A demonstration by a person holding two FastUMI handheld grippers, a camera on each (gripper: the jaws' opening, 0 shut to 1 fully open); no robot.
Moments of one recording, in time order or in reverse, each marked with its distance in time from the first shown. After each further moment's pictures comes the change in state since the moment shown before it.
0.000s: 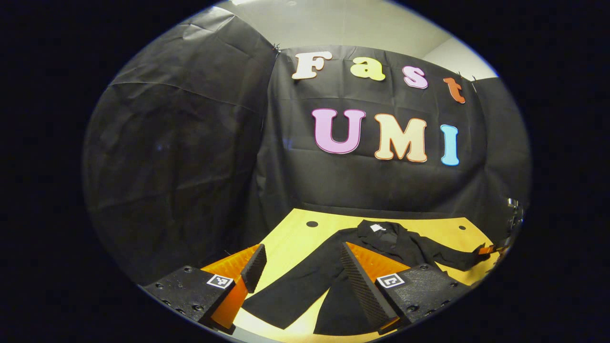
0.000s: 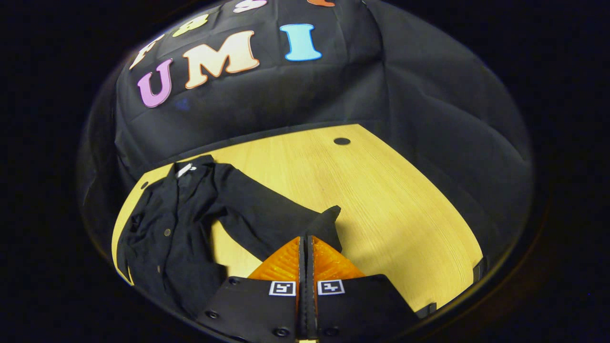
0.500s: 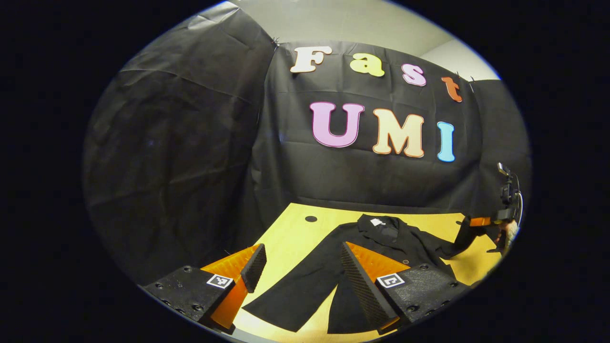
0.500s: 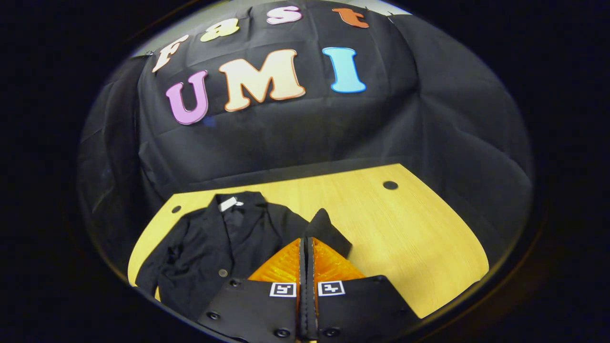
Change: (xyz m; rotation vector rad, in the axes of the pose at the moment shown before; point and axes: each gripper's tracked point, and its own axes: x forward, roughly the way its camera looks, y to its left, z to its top) left arm 0.014 0.025 -0.021 -0.021 0.038 -0.056; right arm -0.019 0.138 0.087 -0.044 -0.171 0.129
